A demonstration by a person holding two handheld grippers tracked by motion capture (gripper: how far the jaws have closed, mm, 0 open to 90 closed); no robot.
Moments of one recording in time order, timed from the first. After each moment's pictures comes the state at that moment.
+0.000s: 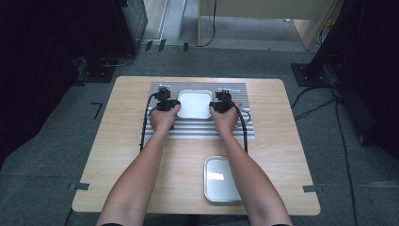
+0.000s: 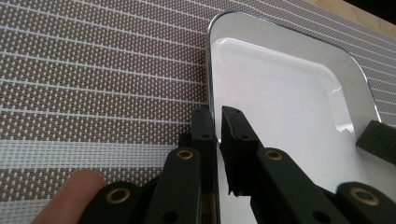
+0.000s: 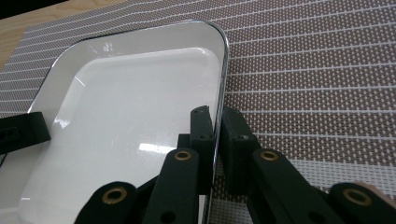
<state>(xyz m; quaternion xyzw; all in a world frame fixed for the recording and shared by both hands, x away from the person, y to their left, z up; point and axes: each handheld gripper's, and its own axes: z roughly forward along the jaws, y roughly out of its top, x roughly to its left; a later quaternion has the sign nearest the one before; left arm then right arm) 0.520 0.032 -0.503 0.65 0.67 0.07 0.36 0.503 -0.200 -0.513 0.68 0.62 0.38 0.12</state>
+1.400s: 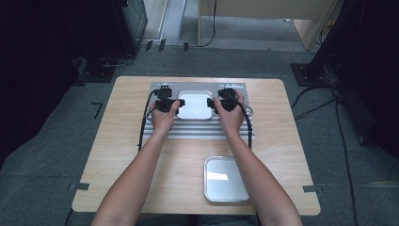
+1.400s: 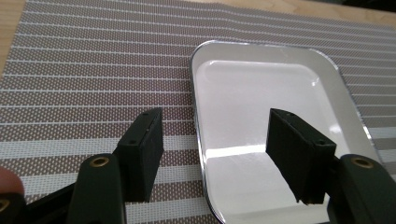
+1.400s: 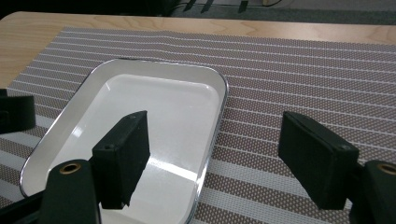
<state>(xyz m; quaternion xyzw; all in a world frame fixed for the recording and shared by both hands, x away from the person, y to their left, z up) 0.487 0.024 -0.458 0.68 0.63 0.16 0.35 0.476 -0.212 -0.467 0.59 0.68 0.39 0.20</state>
